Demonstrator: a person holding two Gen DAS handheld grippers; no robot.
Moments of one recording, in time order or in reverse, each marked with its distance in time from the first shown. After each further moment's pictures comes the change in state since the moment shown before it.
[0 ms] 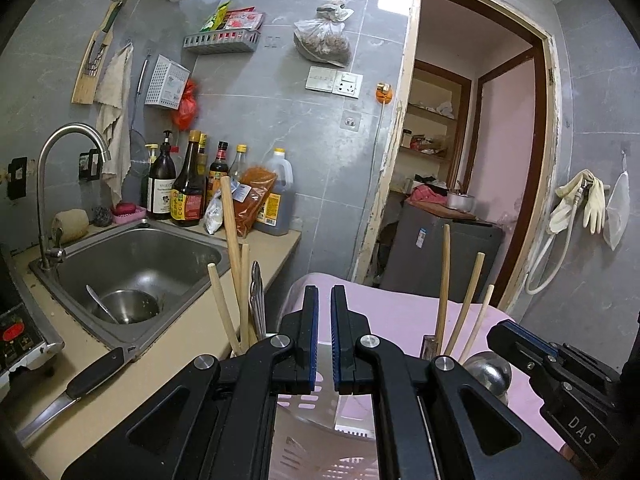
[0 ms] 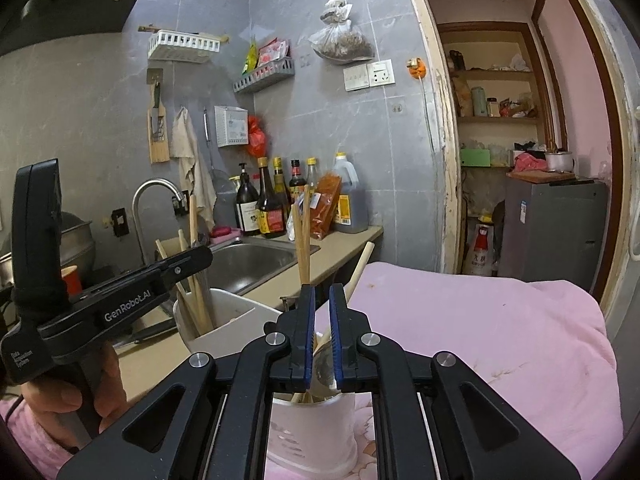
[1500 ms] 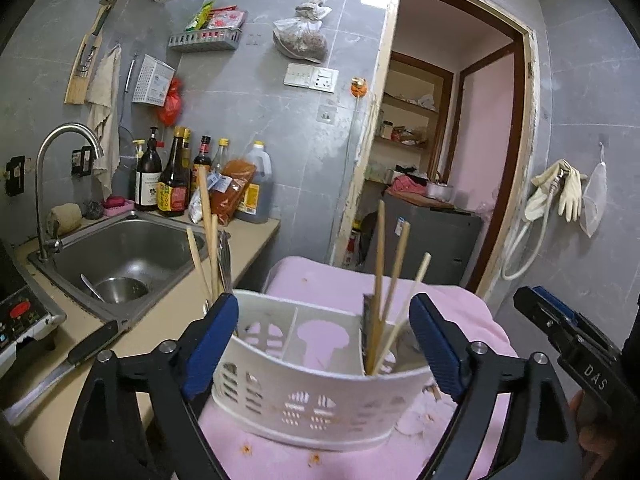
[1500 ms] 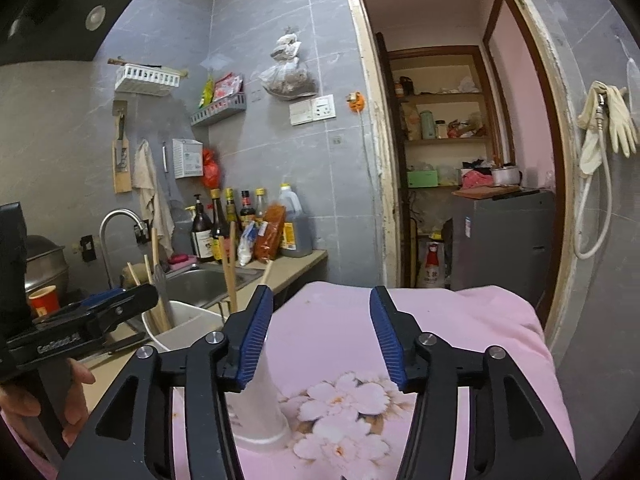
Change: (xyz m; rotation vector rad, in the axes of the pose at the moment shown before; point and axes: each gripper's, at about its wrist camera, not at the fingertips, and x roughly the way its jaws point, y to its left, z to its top) left arm -0.042 -0.030 -0.011 0.014 0.041 -0.060; right arm -0.072 -0.039 -0.006 0.038 -0.096 -0.172
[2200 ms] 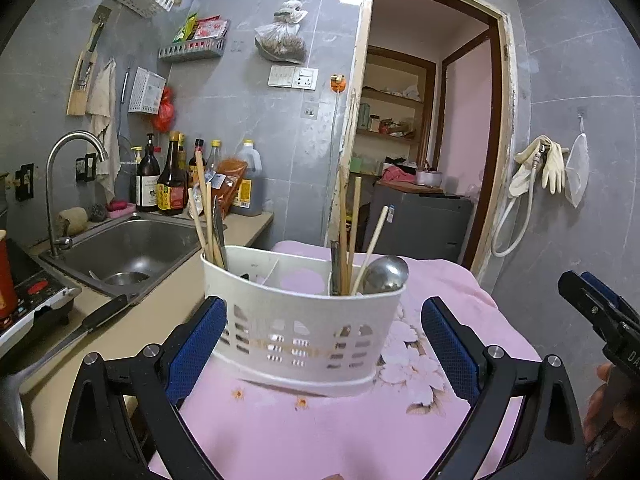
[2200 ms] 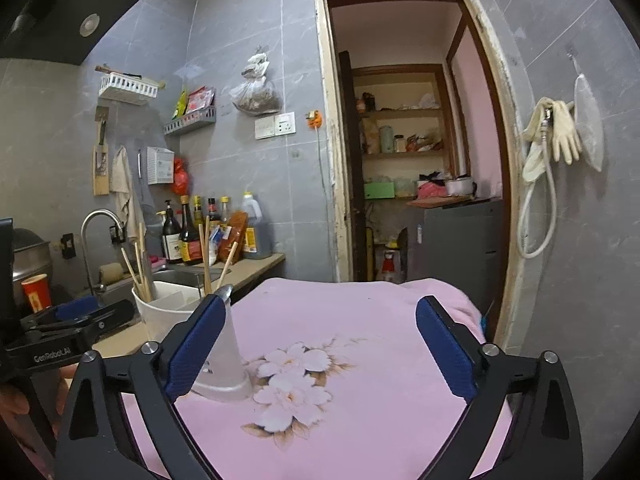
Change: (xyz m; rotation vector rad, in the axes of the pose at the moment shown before) left arm -0.045 -0.028 -0.042 0.070 -0.007 -0.004; right arm -0.088 -0.011 -0.025 -0.012 -0.054 -0.151
